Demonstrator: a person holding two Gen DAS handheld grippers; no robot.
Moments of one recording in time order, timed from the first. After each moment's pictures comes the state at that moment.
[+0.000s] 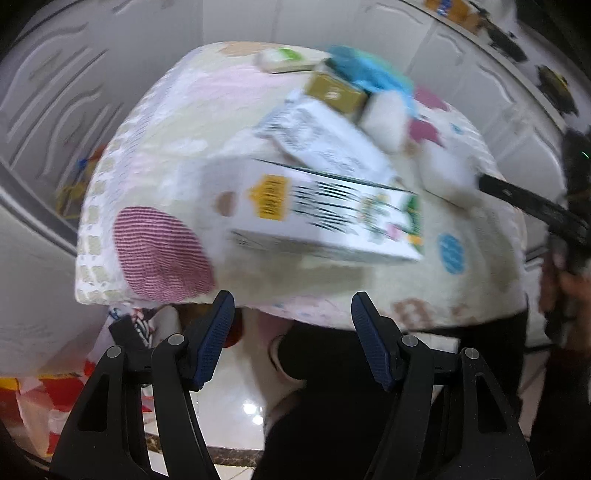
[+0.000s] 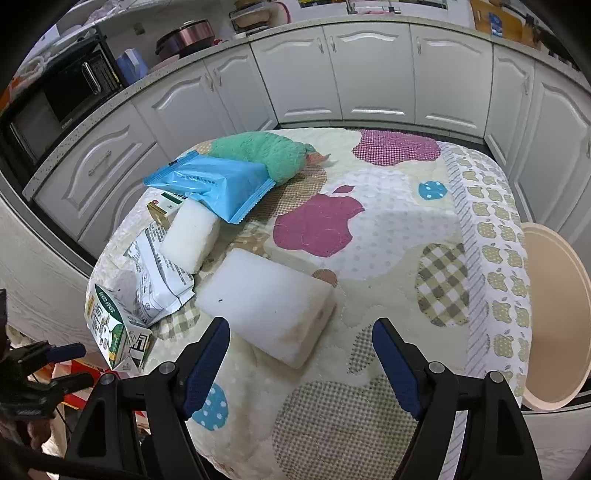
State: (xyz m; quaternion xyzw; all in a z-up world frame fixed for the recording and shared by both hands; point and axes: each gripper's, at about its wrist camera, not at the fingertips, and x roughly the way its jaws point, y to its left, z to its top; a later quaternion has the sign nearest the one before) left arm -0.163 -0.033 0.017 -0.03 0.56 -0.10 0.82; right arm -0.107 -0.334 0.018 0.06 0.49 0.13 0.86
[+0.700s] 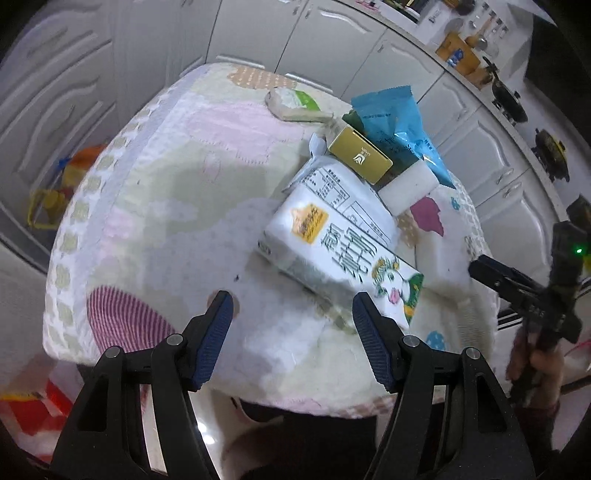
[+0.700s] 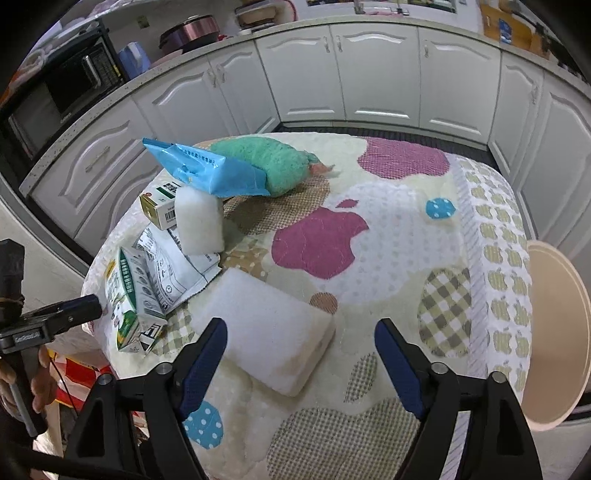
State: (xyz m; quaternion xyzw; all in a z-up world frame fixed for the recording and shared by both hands) left arm -0.110 -0.013 0.024 -0.14 0.53 -0.13 0.83; right arm -0.085 -0.330 0.019 0.04 0.49 0.15 0.86
